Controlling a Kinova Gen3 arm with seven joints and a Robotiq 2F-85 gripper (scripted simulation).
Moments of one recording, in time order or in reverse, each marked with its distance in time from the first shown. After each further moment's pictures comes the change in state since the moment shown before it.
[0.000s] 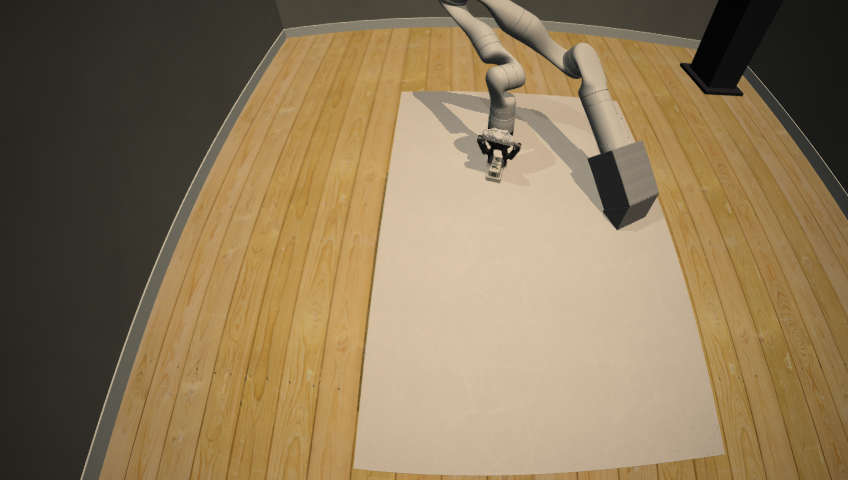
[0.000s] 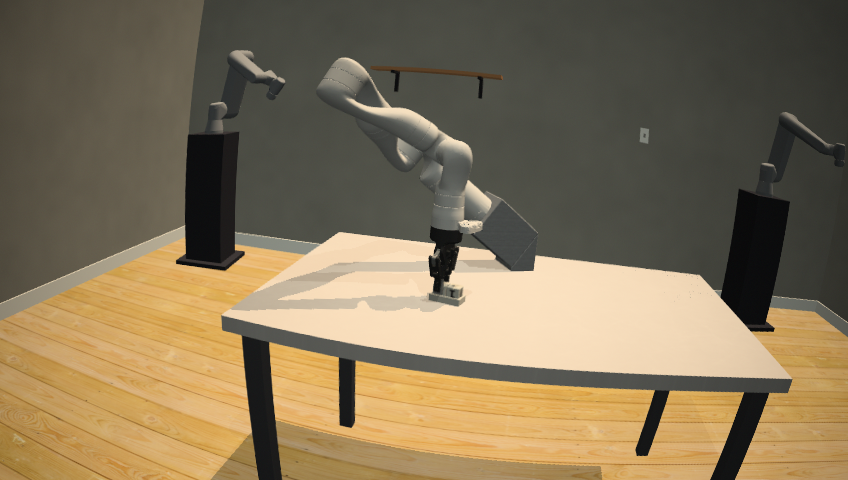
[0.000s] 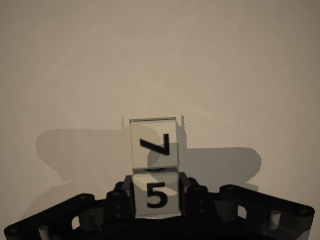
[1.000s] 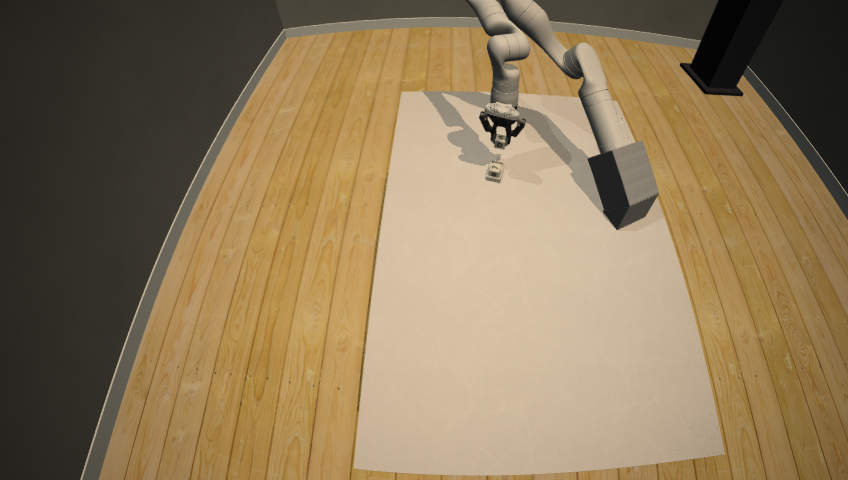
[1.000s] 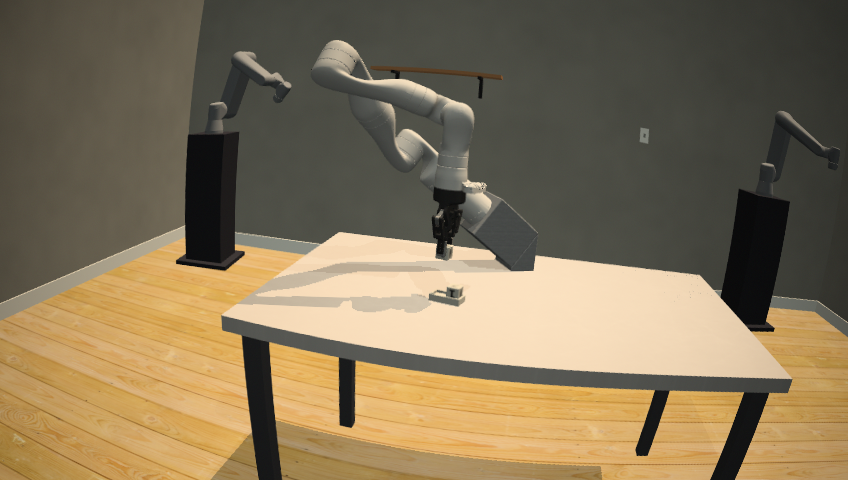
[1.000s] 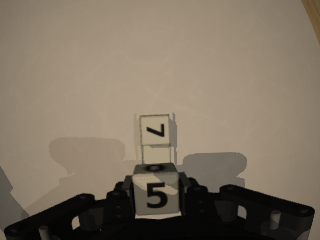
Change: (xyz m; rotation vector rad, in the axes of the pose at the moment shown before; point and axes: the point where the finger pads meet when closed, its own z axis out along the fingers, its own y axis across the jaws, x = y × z) arm -0.002 -0.003 -0.092 0.008 -0.010 -0.006
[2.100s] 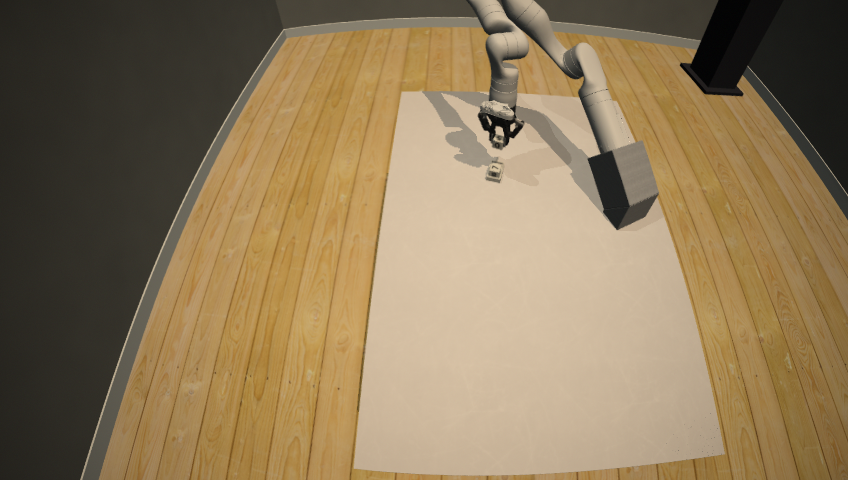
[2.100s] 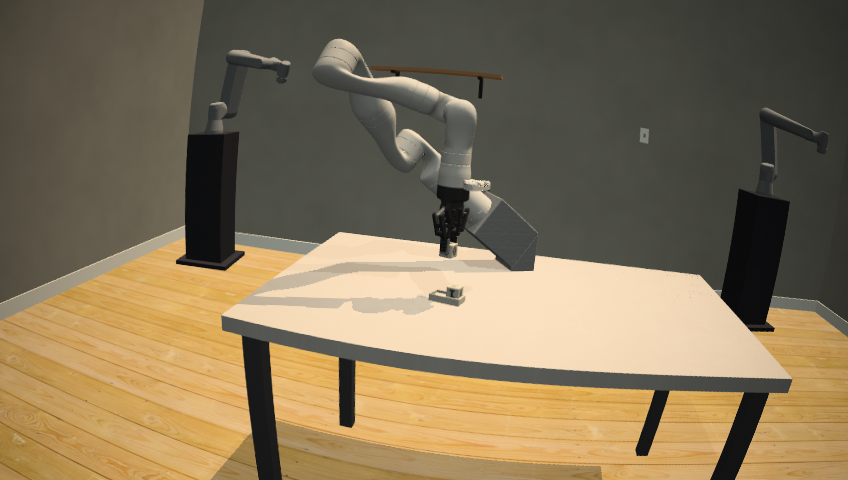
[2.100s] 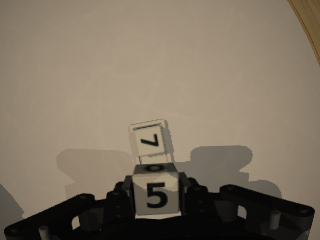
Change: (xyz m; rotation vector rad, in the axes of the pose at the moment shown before) arm 0.011 0.003 -0.007 -0.001 0.012 0.140
